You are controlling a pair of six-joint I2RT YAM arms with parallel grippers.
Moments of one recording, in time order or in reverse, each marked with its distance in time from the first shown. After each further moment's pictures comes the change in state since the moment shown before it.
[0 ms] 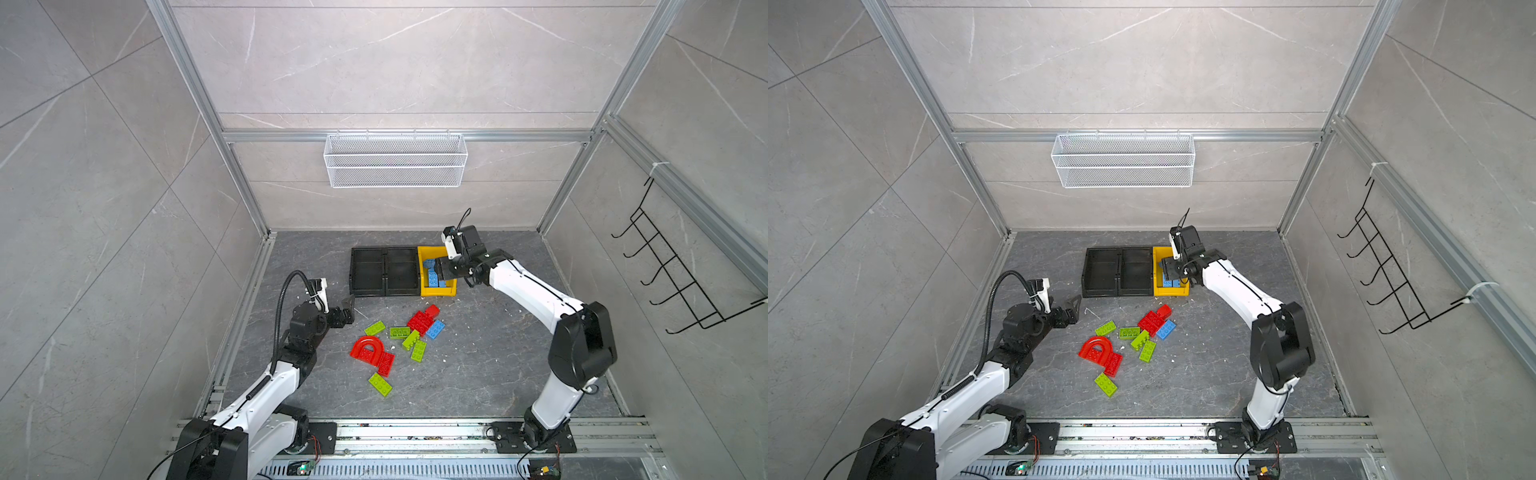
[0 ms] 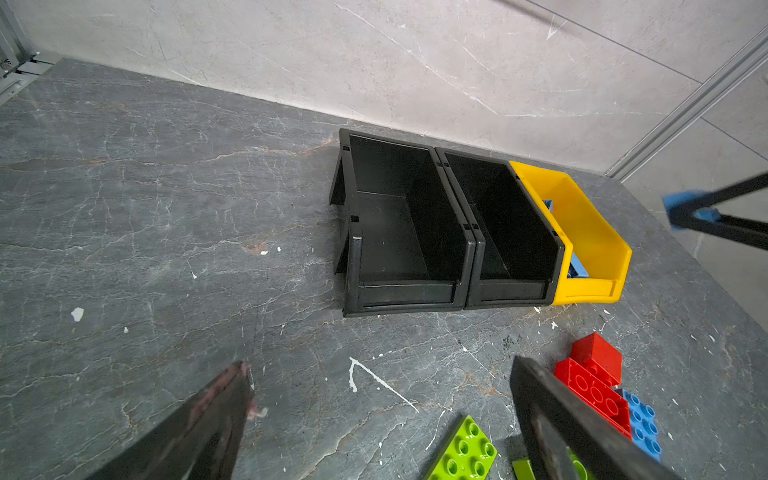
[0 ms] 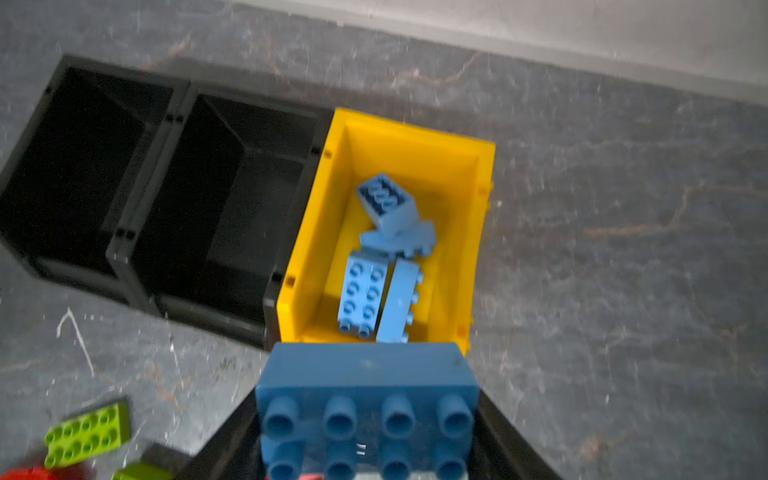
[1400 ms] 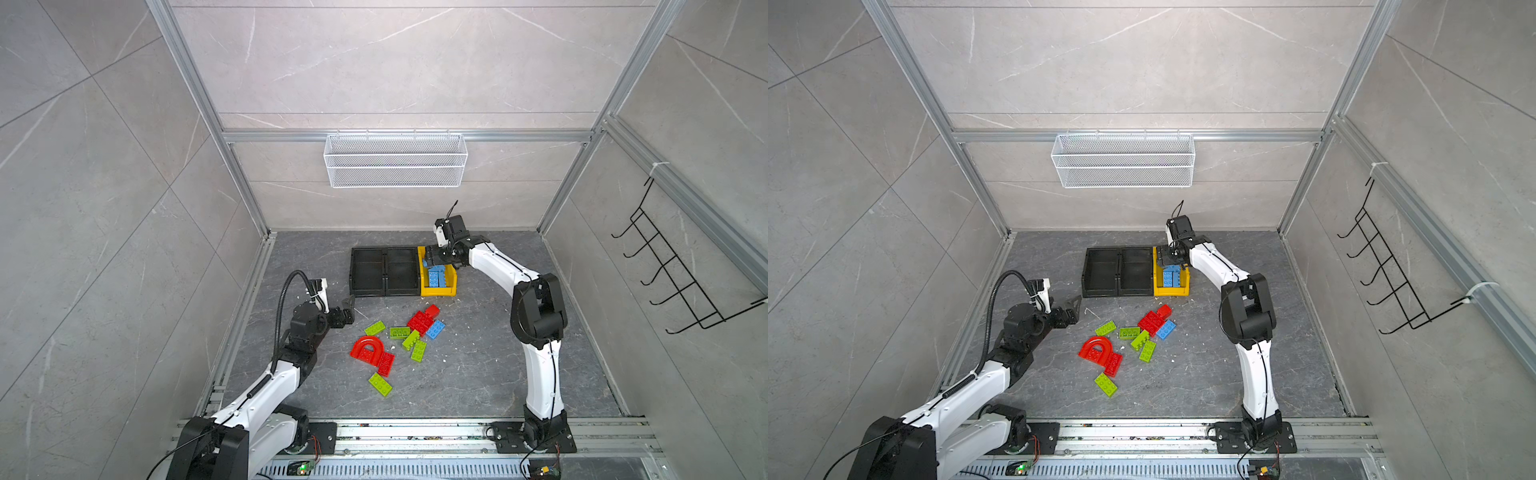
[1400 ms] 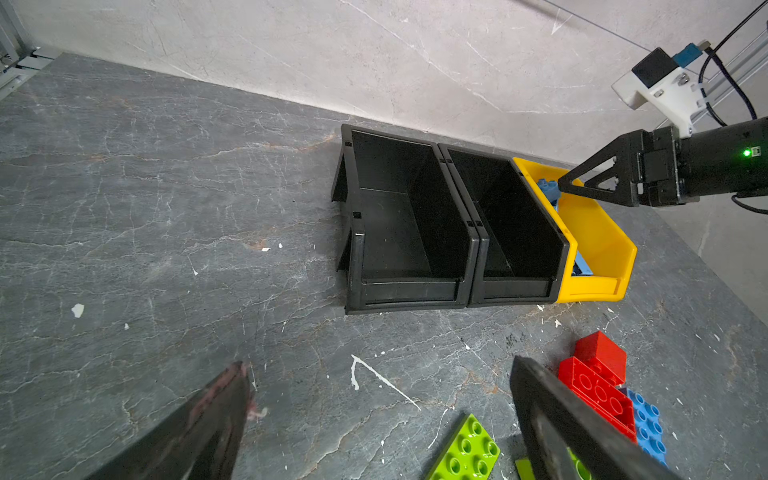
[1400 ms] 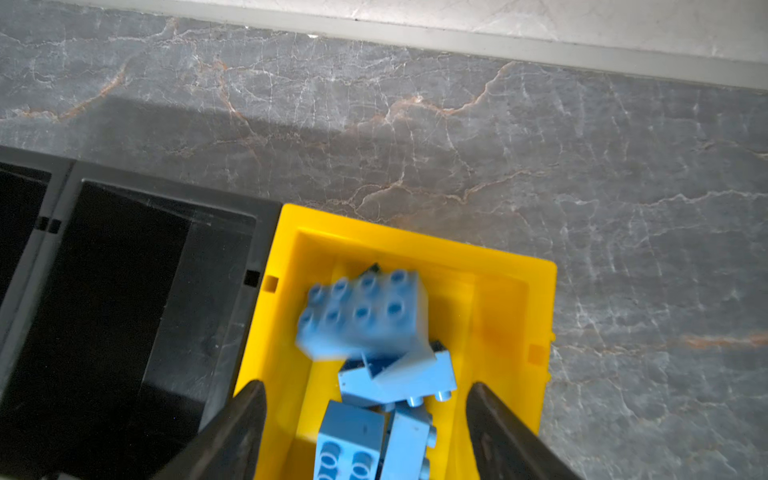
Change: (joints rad) left arm 0.000 0.009 0.000 0.001 -0.010 0.000; right arm -0.052 0.307 0.269 -0.013 -0.082 0.011
